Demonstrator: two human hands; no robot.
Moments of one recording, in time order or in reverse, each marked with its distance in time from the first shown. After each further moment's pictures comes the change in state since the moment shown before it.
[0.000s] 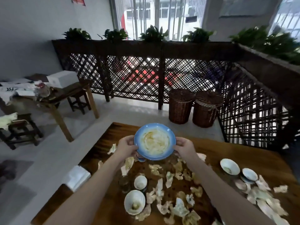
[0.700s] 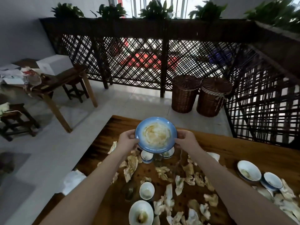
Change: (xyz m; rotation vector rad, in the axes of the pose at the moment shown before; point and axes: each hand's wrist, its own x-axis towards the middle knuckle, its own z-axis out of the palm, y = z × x) left_hand 0.103 -0.021 -0.008 -0.099 -0.017 -0.105; right_hand 0.105 0.023 0.041 -0.165 -0.016 0.098
